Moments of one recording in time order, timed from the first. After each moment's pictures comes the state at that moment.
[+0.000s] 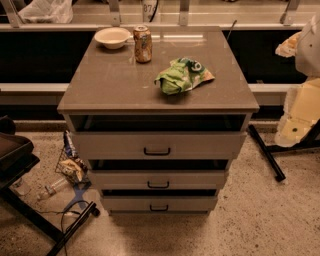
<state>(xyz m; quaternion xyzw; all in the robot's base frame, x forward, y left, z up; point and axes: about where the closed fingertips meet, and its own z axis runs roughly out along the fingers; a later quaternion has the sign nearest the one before) 0.438 -0.214 0.985 -0.60 0.78 -0.04 0.17</state>
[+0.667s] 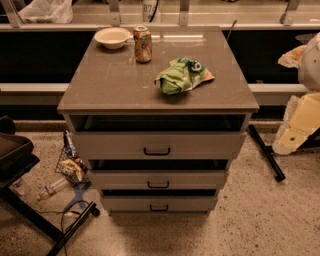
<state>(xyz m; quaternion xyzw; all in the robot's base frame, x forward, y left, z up) 0.441 -0.221 0.965 -0.59 0.78 -0.03 0.20</state>
